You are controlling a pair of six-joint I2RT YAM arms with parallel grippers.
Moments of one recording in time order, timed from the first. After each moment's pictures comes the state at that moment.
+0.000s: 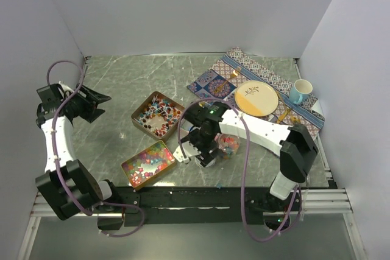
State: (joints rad) left arm 0.50 1.24 1.02 -0.57 0.67 -0.65; right arm 0.93 1.66 1.37 -1.13 -0.40 -1.39
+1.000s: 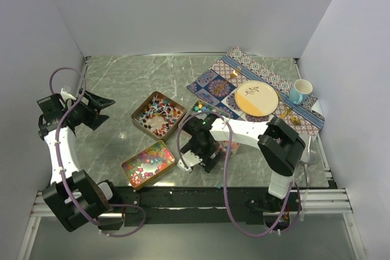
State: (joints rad) left arm 0.54 1.13 0.88 -0.52 0.82 -0.65; right arm 0.94 1.79 1.18 -0.90 -0.23 -1.50
